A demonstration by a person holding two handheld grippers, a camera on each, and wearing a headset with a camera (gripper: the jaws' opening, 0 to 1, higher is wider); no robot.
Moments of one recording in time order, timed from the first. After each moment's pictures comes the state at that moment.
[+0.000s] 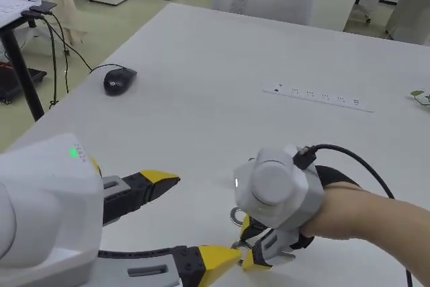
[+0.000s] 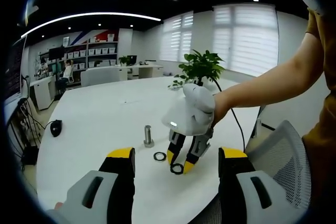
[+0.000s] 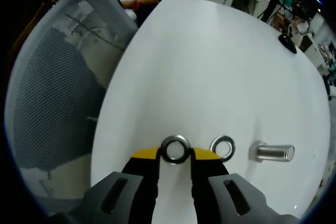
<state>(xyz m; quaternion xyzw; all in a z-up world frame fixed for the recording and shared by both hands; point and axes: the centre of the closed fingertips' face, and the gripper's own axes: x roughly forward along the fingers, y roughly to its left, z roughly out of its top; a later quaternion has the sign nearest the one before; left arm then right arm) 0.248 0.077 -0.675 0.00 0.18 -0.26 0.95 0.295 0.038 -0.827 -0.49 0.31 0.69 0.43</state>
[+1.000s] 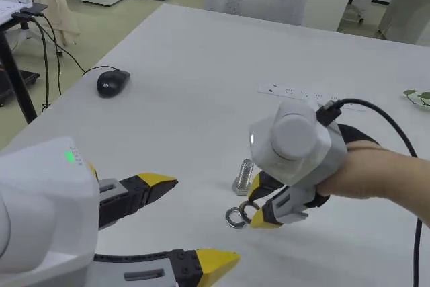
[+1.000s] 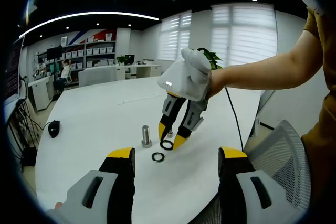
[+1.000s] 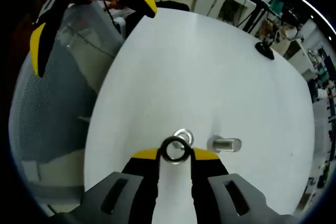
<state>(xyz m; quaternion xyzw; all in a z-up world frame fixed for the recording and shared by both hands) 0.249 0.074 -0.676 0.00 0.18 -0.27 0.94 0.343 0.041 -0.769 -0.51 0.27 0.66 0.48</state>
